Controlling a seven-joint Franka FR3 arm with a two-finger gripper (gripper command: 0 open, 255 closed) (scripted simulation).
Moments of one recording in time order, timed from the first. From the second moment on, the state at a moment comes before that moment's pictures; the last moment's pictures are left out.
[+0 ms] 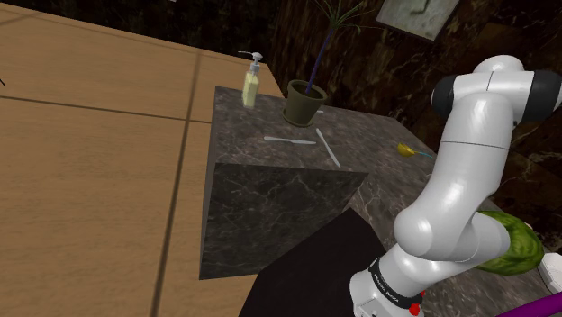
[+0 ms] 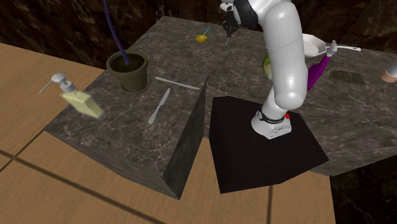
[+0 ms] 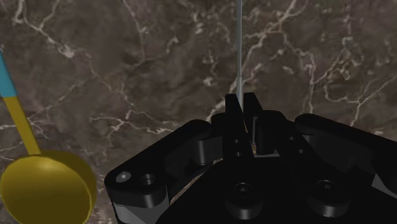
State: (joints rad) arm -0.58 0.56 -1.05 -1.76 0.55 1.96 -2.89
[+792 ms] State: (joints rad) arm -0.58 0.56 -1.05 -1.76 0.54 1.95 -2.89
